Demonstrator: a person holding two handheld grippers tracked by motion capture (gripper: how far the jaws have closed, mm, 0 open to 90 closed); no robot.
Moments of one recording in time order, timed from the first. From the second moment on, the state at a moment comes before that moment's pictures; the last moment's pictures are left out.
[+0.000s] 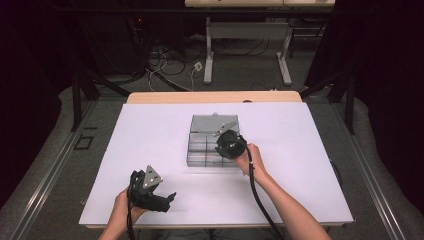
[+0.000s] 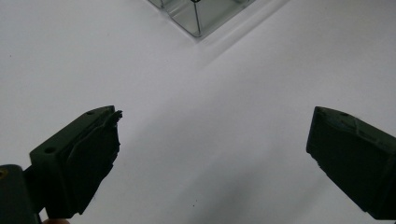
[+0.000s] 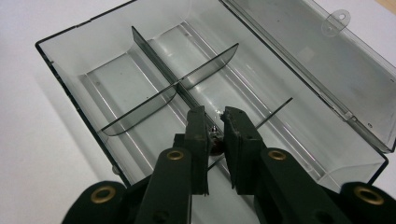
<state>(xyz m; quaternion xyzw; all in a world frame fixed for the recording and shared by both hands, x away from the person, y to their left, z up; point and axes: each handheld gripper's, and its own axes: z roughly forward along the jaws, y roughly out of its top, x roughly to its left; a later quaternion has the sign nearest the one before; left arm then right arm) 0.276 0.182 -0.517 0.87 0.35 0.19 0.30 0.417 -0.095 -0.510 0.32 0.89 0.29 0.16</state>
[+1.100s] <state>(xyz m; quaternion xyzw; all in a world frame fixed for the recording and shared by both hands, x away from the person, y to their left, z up) 0.276 0.182 -0.517 0.87 0.35 0.19 0.31 0.410 -0.106 -0.506 0.32 0.88 0.31 0.17</state>
